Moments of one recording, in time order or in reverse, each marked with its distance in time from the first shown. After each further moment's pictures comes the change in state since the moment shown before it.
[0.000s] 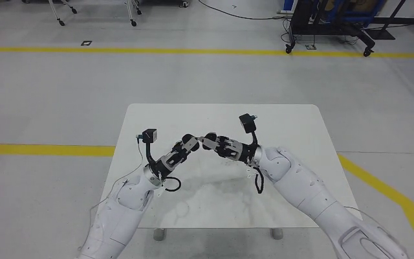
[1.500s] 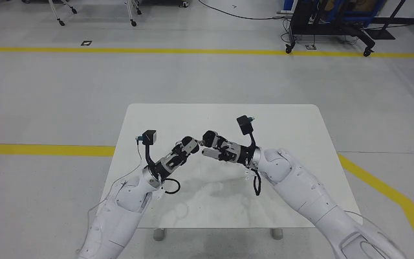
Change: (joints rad) left arm 0.018 0.007 -0.013 -0.018 0.056 -0.012 0.008; right arm -0.048 -0.003 0.053 -0.064 -0.006 0.077 0.075
